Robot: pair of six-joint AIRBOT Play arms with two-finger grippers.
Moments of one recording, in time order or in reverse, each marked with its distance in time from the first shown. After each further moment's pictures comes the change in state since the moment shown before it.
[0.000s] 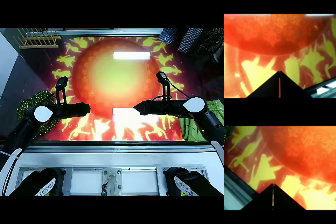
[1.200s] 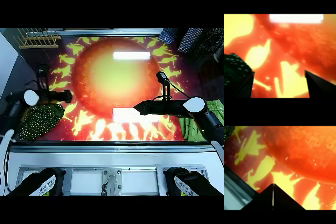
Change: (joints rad) left arm 0.276 -0.176 0.228 0.420 -0.088 0.012; right arm 0.000 0.000 0.000 0.000 0.000 0.000
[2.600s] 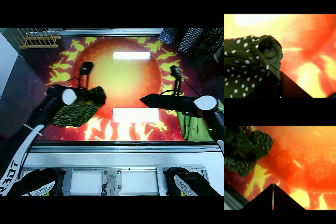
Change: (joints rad) left arm -0.511 -0.134 0.132 -0.164 0.092 -0.029; right arm -0.148 0.025 0.011 0.090 -0.017 0.008
